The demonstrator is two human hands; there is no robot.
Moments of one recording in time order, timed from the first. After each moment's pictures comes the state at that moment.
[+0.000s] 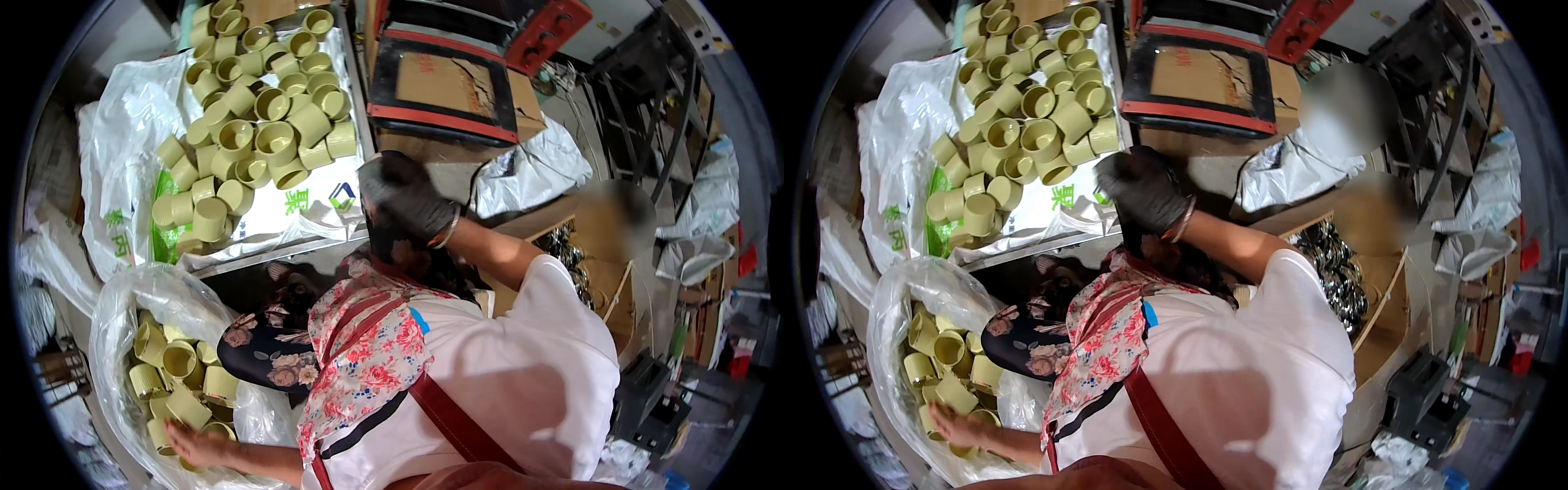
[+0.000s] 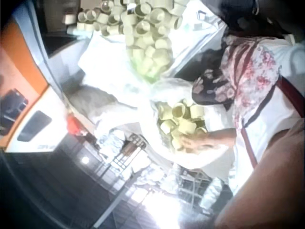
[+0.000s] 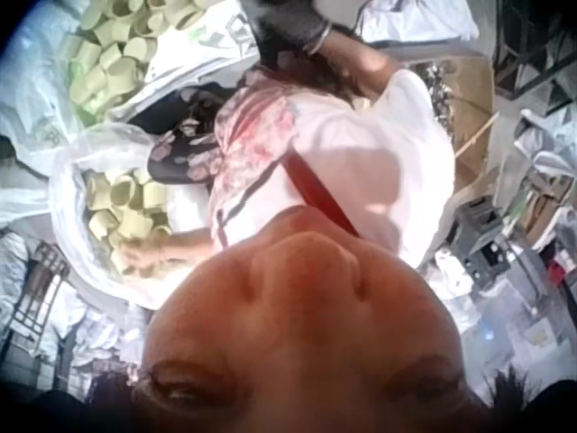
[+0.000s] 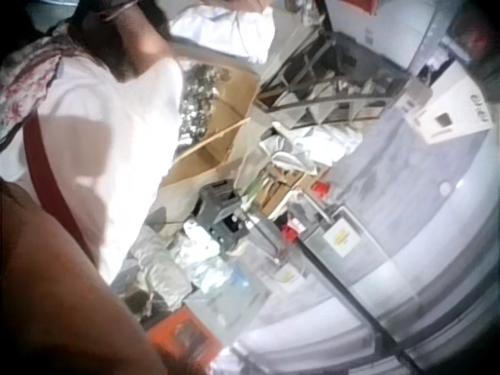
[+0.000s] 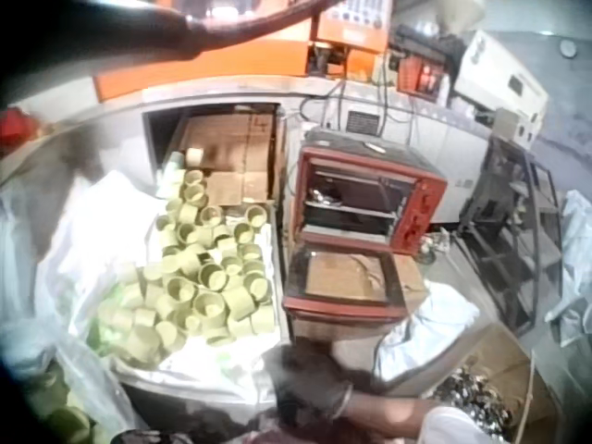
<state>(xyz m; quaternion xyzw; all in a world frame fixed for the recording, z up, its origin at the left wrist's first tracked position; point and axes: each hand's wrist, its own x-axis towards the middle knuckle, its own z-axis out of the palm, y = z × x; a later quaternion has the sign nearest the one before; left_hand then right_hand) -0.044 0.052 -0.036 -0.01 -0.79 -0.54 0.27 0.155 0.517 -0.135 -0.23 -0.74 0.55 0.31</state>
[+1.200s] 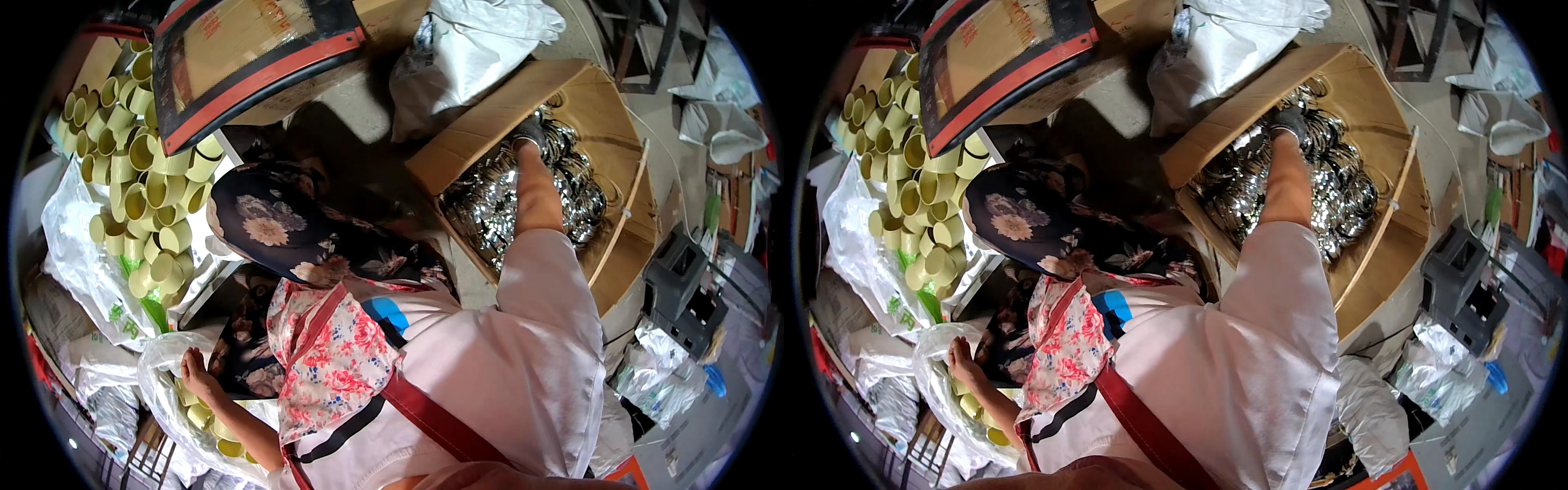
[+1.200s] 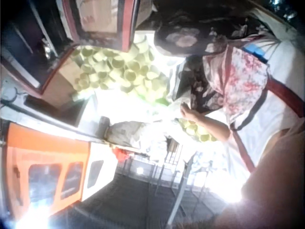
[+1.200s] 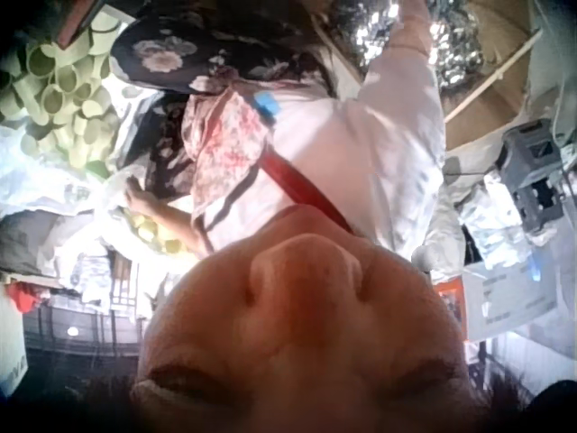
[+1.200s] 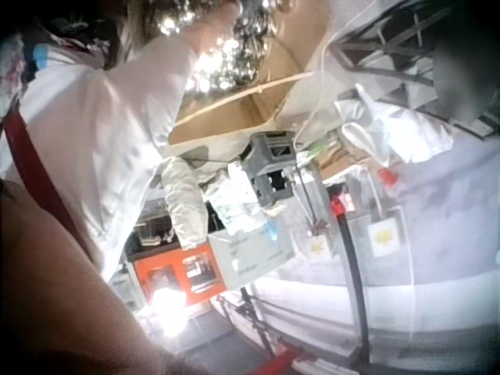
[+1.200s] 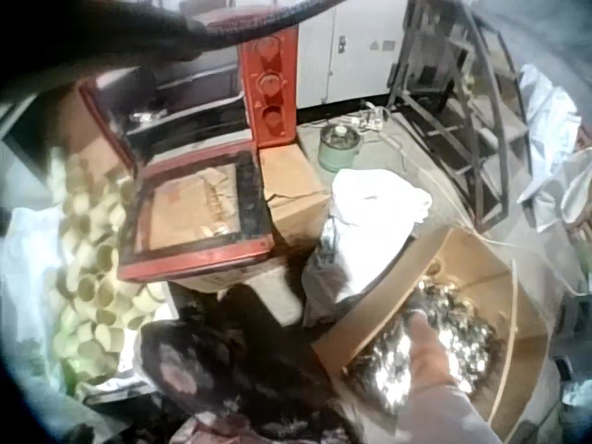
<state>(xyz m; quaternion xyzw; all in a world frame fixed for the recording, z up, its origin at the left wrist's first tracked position) -0.085 0.194 -0.137 -0.10 -0.86 -0.45 -0.20 0.615 0.603 -0.419 -0.87 -0.44 0.21 -0.08</state>
